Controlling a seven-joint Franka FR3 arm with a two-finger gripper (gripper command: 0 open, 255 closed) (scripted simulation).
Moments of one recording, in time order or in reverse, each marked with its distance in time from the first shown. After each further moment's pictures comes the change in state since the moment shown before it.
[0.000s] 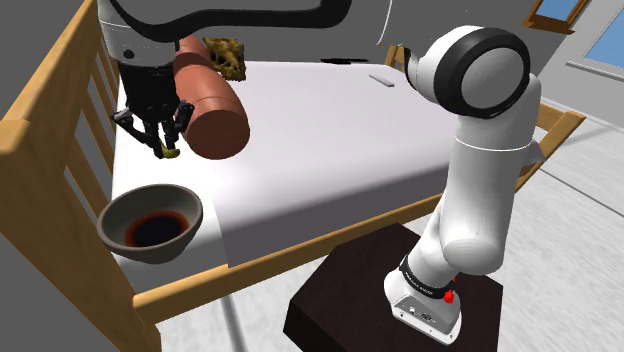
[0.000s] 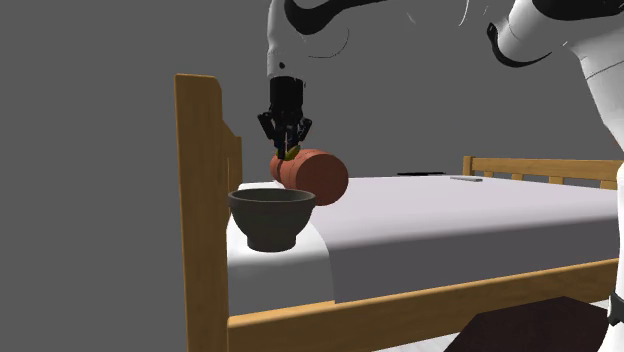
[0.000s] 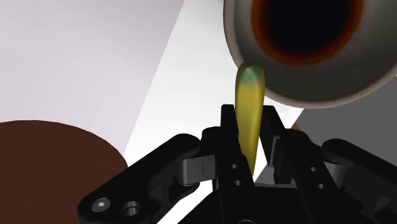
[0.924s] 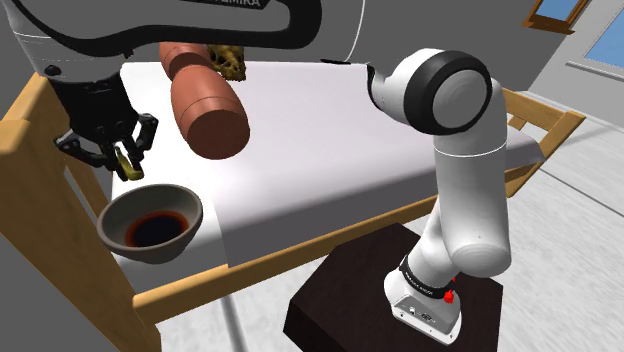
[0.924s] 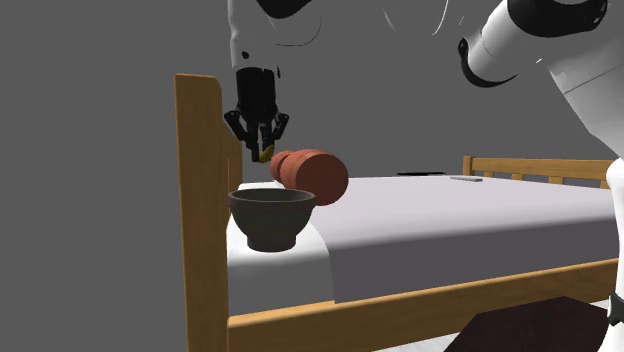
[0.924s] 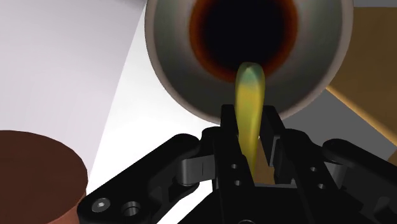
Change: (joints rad) arm 0.142 0.183 0.062 0.257 -0.147 -0.145 0.192
